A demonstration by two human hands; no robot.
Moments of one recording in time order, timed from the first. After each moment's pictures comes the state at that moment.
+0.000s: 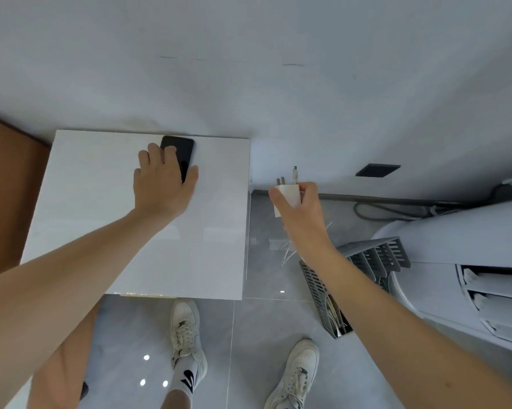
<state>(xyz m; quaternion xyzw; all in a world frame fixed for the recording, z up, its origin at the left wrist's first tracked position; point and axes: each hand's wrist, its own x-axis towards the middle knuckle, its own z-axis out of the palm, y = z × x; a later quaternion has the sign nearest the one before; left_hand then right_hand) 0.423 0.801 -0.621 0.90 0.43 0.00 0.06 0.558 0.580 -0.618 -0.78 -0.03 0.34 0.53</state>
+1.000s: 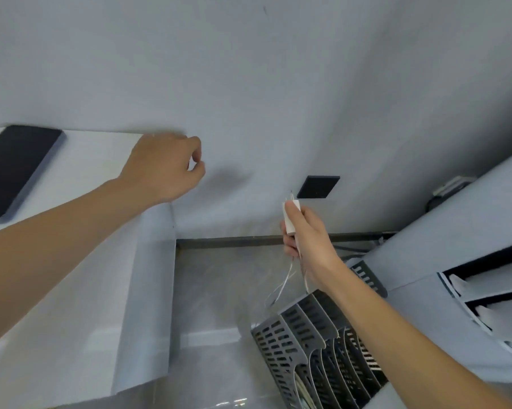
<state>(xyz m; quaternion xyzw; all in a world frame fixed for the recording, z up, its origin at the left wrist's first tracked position) 0.565 0.740 -0.716 0.97 0.15 0.15 0.11 0.660 0.464 -0.776 -0.71 -0.07 0.31 0.63</state>
